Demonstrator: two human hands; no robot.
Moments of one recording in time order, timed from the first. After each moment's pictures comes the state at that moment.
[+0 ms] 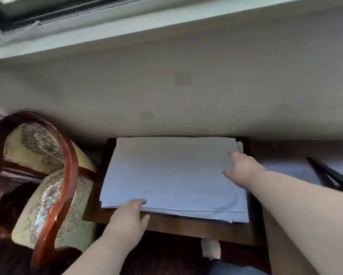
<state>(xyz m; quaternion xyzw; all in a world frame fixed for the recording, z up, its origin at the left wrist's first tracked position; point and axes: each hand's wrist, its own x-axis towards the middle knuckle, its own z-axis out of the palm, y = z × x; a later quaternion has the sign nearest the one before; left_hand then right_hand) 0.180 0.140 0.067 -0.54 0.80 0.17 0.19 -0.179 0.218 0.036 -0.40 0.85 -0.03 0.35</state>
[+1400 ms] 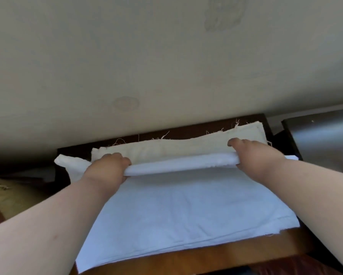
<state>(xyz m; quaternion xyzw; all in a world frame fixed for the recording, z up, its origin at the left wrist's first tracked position) 0.138 -0.186 -0.111 -0.26 0.94 0.06 0.23 -0.147 0.093 -0.059 -0.40 0.86 0.15 0.29</state>
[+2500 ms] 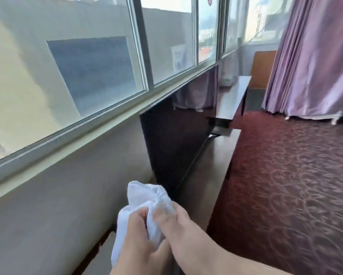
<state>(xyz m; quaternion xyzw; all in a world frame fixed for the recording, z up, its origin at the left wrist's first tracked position) 0.070 0.305 0.335 0.05 0.80 0.60 0.02 0.065 0.422 0.325 0.05 0.68 -0.72 0.14</state>
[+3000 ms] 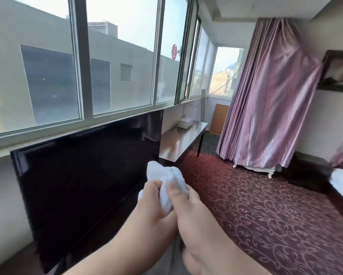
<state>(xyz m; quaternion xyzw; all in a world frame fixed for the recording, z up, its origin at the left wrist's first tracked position) 0.010 0.654 0.406 0.21 0.76 0.61 -0.03 0.042 0.764 0.433 0.10 0.67 -0.73 -0.05</state>
